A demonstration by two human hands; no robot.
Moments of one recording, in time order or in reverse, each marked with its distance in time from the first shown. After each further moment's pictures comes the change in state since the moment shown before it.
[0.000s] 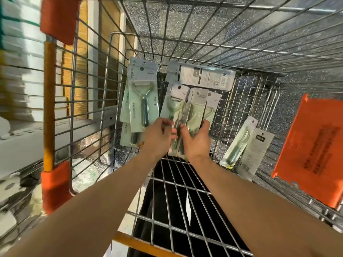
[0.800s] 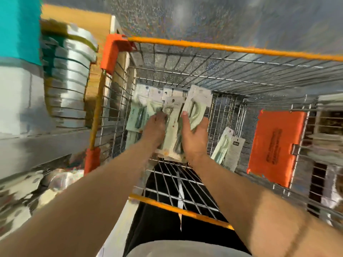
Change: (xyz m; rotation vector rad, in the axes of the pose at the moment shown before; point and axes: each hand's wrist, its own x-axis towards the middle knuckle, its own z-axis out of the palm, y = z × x) left_hand -0.058 0.088 -0.033 0.059 0.066 -0.030; right_hand -0.083 -0.096 -0.062 0.259 0.059 -0.045
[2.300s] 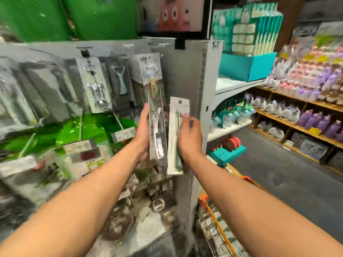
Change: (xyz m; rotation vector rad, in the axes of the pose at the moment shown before) left_hand -0.637 -0.099 -0.201 -1.158 0.720 0.831; right_hand -0.552 -0.167 -0.053 0.117 -0.870 -1.086
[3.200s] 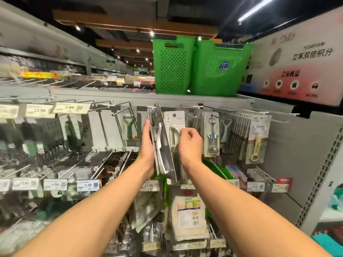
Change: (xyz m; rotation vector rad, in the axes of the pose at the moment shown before) left_hand -0.134 0.180 -0.285 -0.173 0.354 0.375; right_hand -0.142 -0.155 0.328 0.142 -0.409 -0.153
